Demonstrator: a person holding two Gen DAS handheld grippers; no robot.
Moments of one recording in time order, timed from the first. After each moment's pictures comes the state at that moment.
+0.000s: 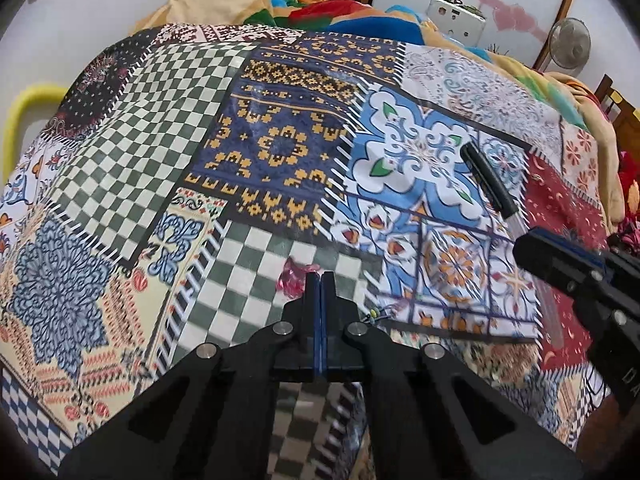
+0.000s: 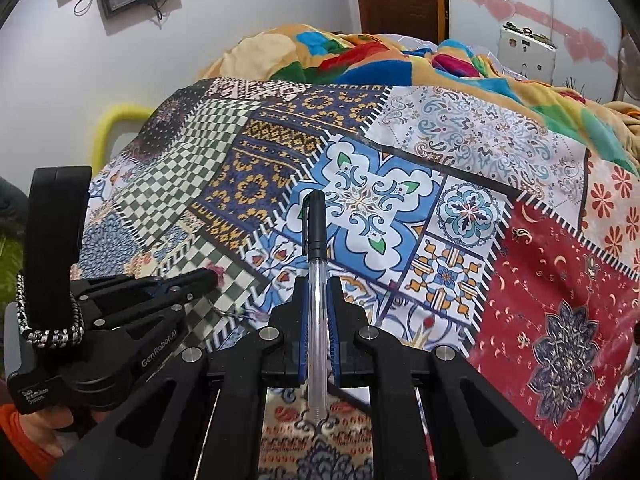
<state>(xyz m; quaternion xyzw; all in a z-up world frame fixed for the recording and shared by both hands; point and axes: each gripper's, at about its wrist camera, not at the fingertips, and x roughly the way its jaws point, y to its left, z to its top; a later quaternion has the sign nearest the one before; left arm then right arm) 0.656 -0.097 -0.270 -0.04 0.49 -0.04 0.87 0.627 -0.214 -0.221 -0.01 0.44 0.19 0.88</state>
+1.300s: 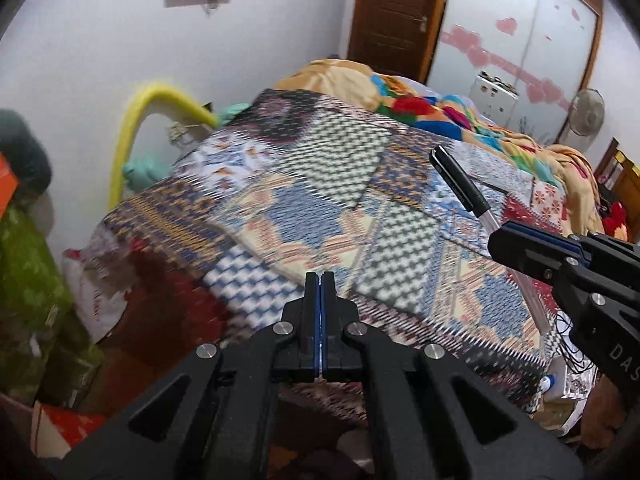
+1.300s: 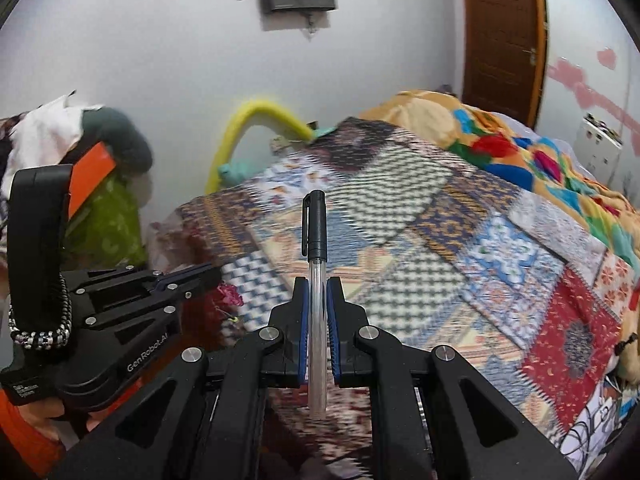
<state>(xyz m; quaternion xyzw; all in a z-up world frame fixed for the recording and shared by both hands) 0.375 0.066 -0.108 -0.08 0.40 0.07 0.91 0.417 -0.065 -0.085 -0.08 0.37 0.34 0.86</state>
